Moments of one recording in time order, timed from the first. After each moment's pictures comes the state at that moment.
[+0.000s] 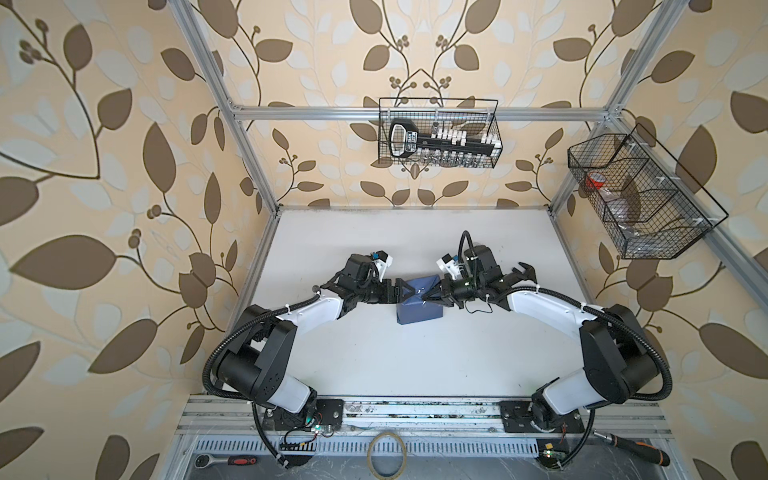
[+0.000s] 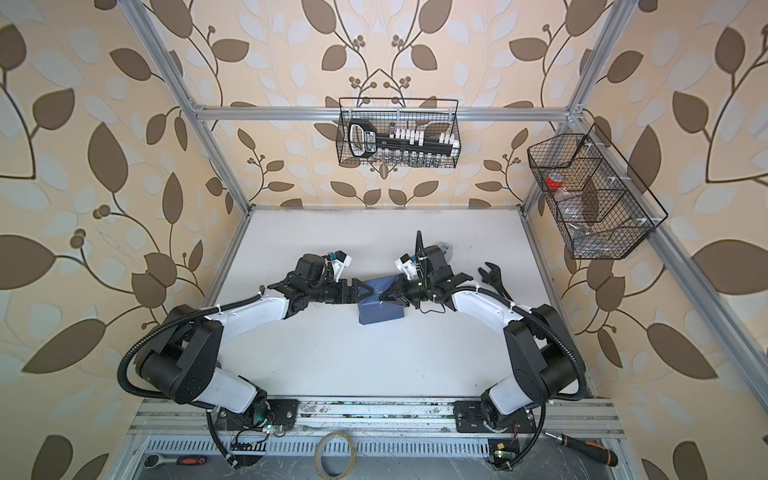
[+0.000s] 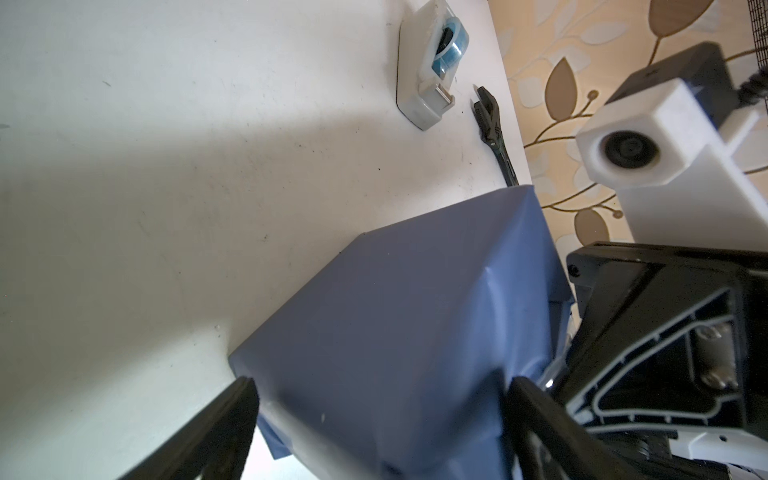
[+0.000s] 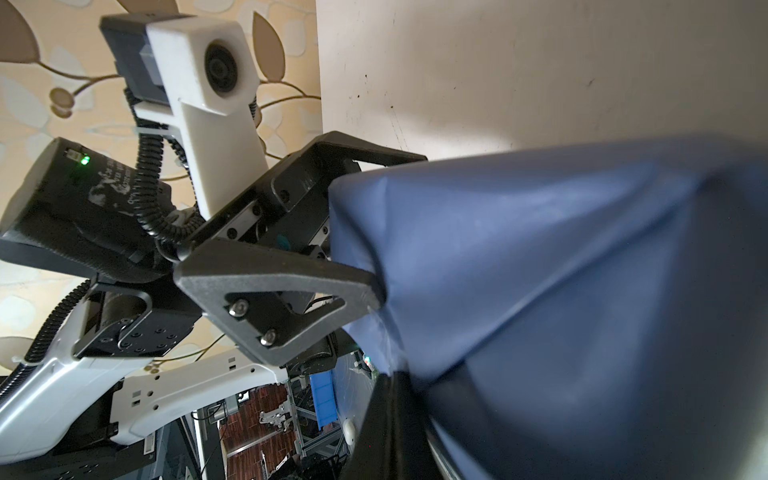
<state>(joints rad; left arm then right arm) -0.42 1.50 0.76 0.03 0.60 -0.53 0.46 1.54 0.90 -0.17 -0.79 0.82</state>
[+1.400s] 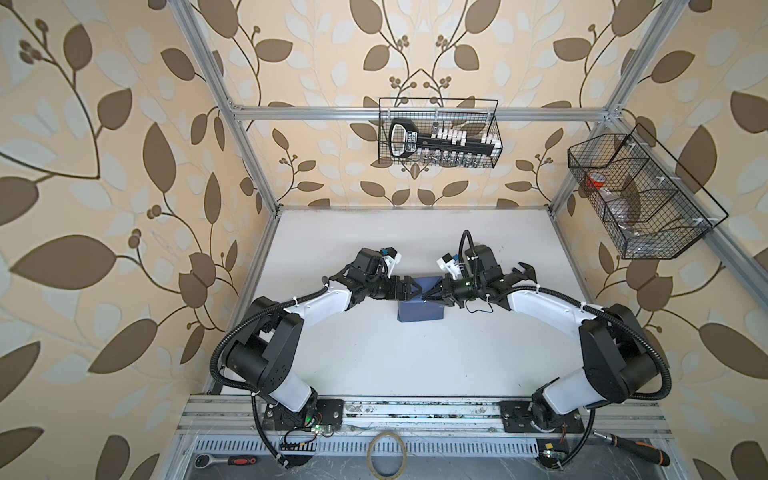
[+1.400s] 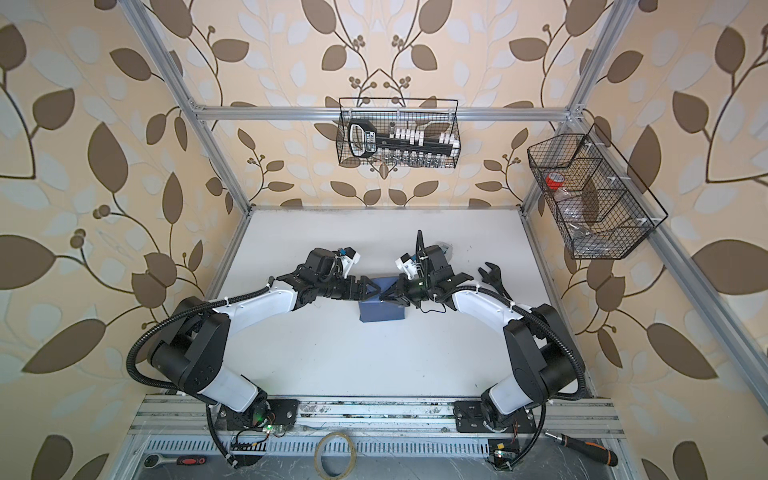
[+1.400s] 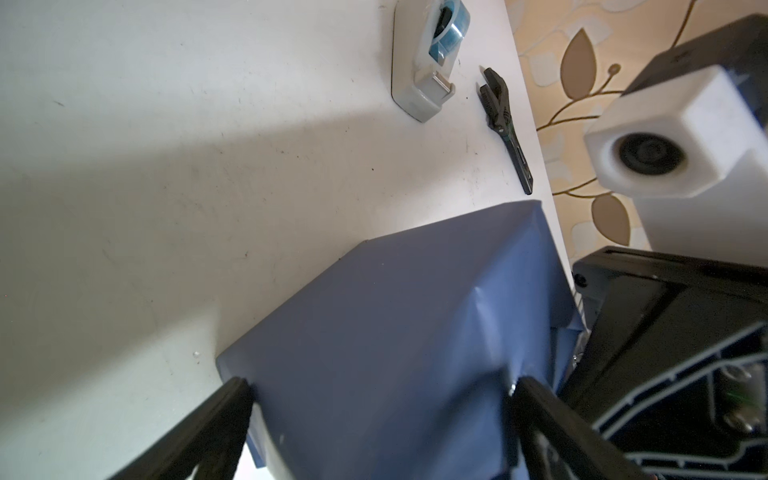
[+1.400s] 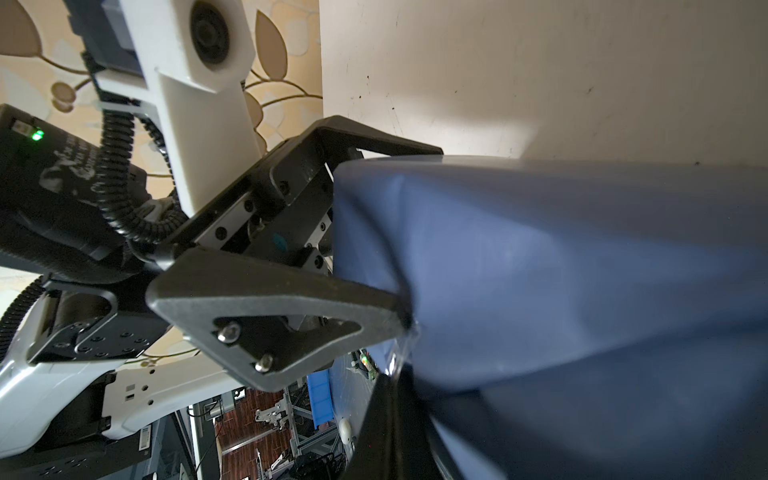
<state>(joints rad) -0.48 1.57 0.88 -0.07 0.56 -0.48 0.46 1.54 0.90 -0.16 -0.80 0.80</state>
